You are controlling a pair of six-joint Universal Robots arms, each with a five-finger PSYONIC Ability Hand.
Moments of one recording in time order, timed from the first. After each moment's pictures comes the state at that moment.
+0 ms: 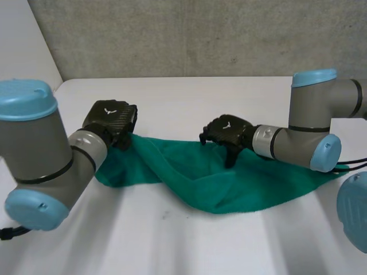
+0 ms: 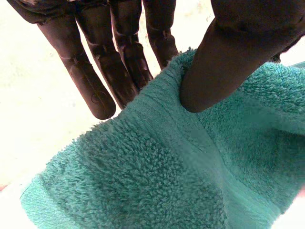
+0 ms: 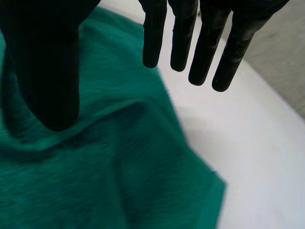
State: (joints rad) left arm 4.23 -1.91 -1.48 3.18 -1.60 3.40; right arm 1.94 -0.57 0.66 0.47 0.95 2.44; left_hand 1.13 1.20 1.19 1.19 0.96; right_hand 0.42 0.48 0.47 0.46 0.29
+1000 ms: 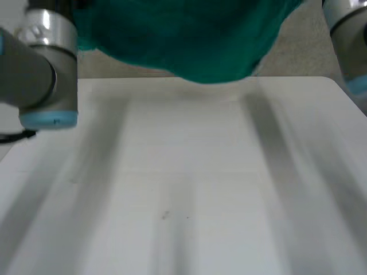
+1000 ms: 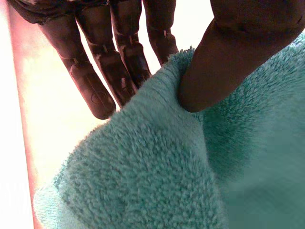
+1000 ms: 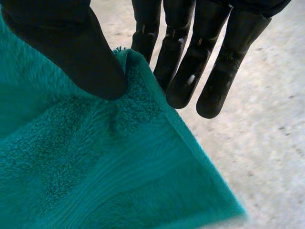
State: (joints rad) left arm 4.28 -1.93 -1.15 3.73 -1.70 3.31; right arm 1.88 -1.09 0.79 -0.25 1.42 2.85; left_hand 1.13 1.20 1.19 1.20 0.96; right_hand 0.98 1.18 1.18 1.19 0.98
